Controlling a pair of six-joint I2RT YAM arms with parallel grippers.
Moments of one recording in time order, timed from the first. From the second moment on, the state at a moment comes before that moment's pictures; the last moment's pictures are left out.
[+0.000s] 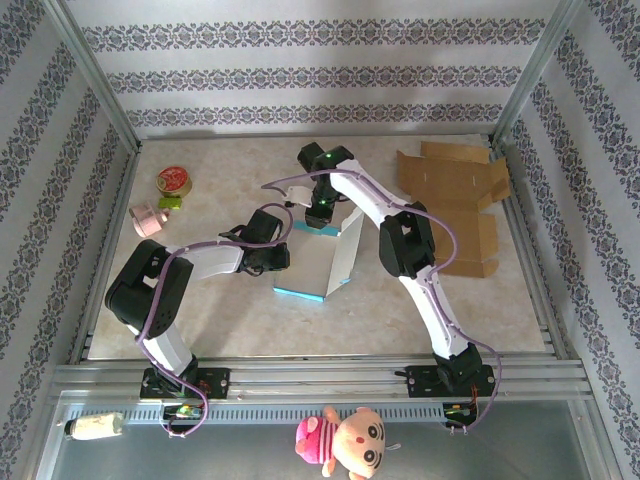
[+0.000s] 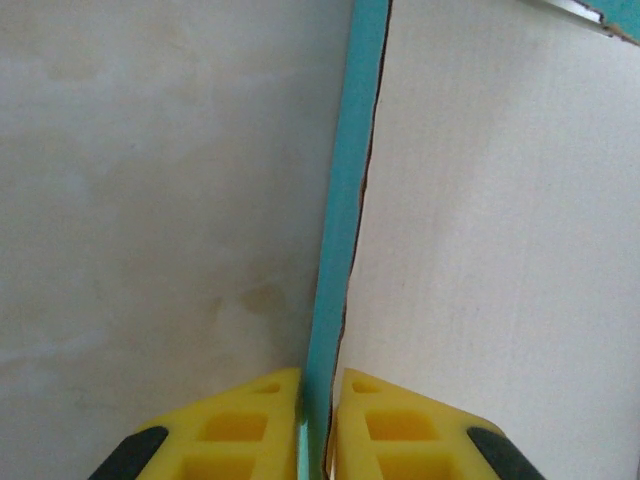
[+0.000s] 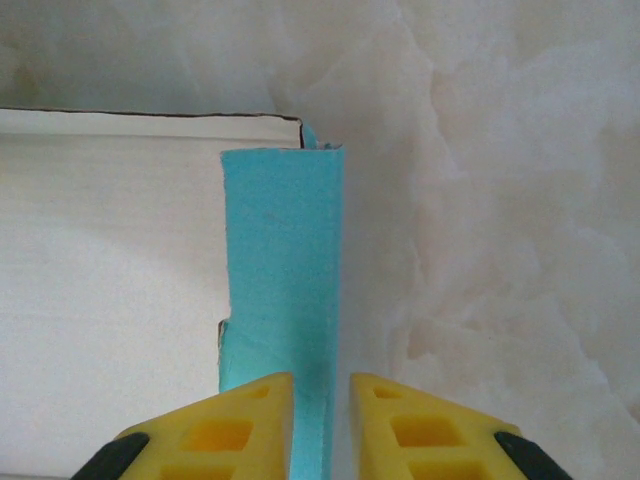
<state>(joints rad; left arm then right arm) -0.48 1.71 0.87 -0.21 0.14 -0.53 0.56 2.51 2.36 -1.29 -0.20 -0.77</state>
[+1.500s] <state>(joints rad) -0.48 1.71 0.86 -0.18 0.16 -0.53 0.62 2.43 2.12 -1.07 -0.02 -0.83</state>
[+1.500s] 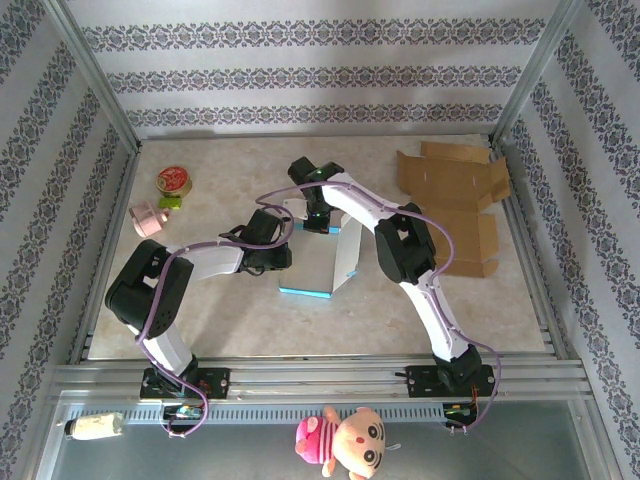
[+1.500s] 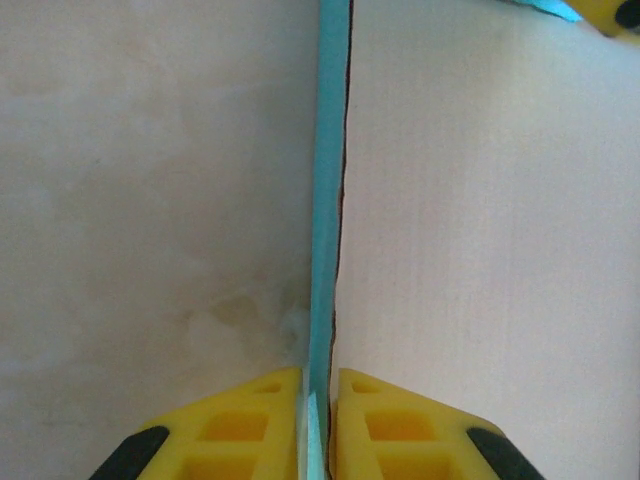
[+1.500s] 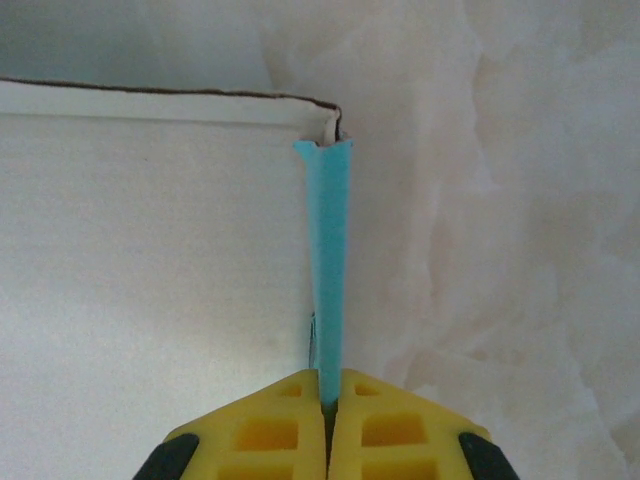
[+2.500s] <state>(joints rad) -0.48 0.90 0.62 -0.12 -0.02 -0.58 0.64 2.29 1.84 -0.84 0.07 -1.29</state>
